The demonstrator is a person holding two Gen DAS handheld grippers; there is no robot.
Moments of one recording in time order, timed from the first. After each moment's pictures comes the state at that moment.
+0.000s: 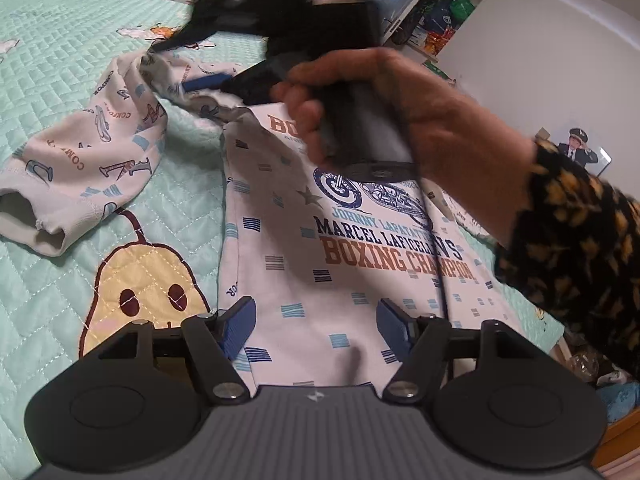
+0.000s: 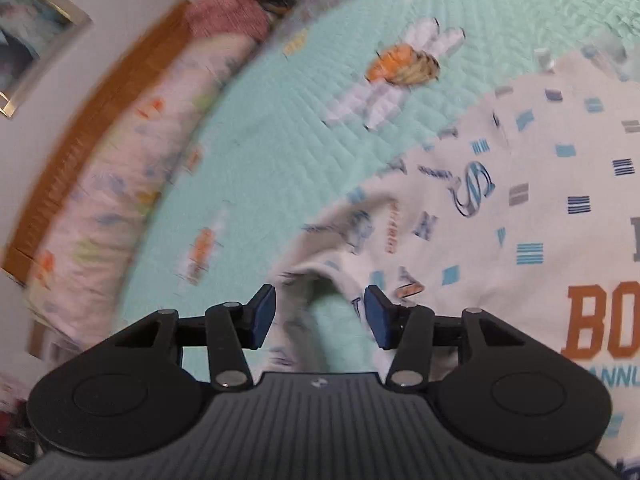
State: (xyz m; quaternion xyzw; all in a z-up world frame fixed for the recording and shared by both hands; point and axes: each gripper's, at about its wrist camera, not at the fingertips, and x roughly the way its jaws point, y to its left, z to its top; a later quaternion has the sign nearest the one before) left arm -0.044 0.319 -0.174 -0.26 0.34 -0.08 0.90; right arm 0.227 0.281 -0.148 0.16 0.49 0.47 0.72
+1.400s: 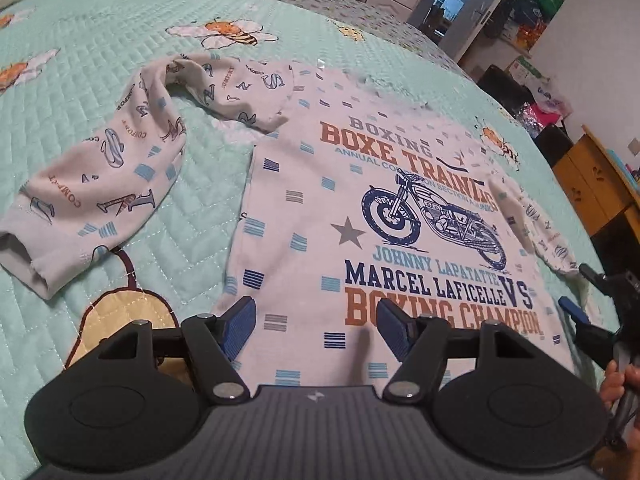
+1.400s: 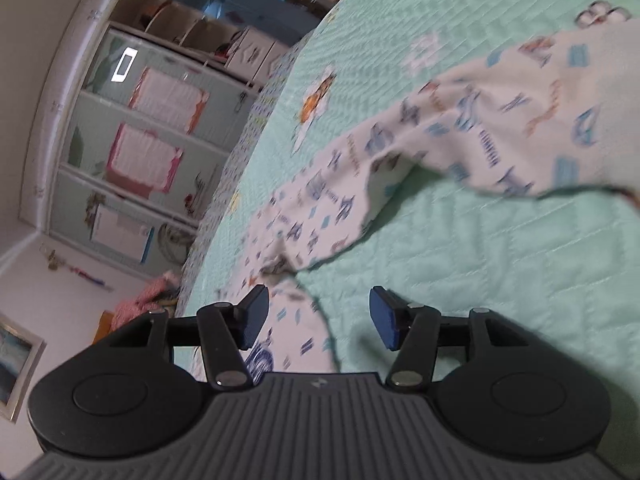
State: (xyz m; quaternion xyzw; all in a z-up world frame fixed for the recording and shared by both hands) left arm 0.012 0.299 -0.155 -0.25 0.40 0.06 0.88; right arm 0.168 -0.157 -0.196 0.45 0.34 0.15 0.81
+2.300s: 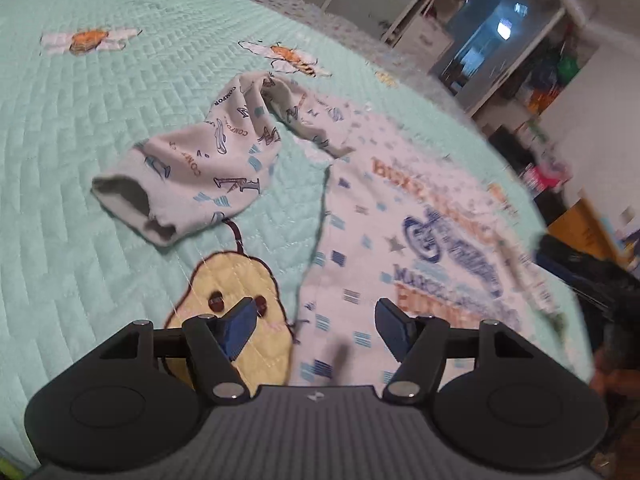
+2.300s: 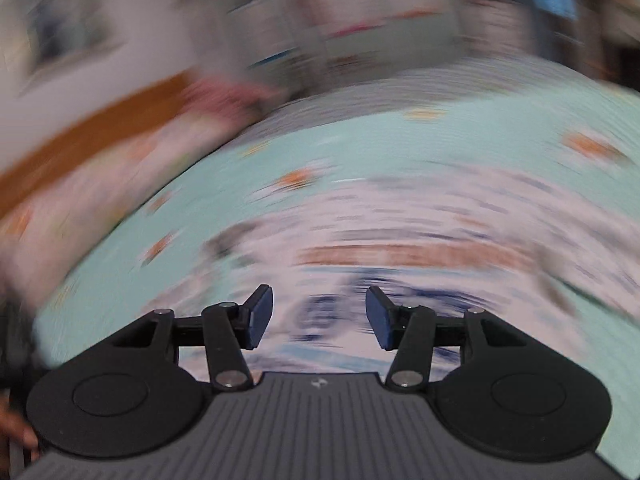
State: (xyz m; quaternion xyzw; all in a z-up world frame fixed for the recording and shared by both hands) left arm -0.065 0.337 -0.153 -0.33 0.32 0.08 0.88; right arm 0.117 0.076 -0.088 0.01 0.30 0.46 0.84
